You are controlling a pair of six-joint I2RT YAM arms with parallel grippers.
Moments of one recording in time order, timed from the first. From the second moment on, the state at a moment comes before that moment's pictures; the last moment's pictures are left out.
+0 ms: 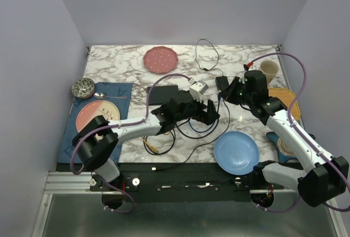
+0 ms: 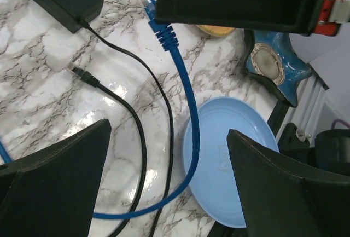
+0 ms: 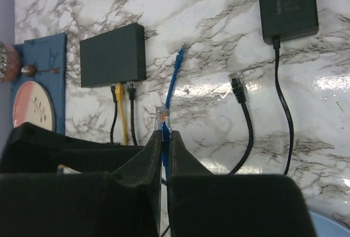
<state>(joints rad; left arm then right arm) -0.92 1.54 0.91 0.36 0.13 -0.48 0.36 1.14 0.95 -0.38 -0.06 0.60</state>
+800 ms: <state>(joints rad) -0.88 1.55 1.12 0.08 -0.07 -0.36 0.37 0.88 0.88 -0.30 -0.05 0.62</state>
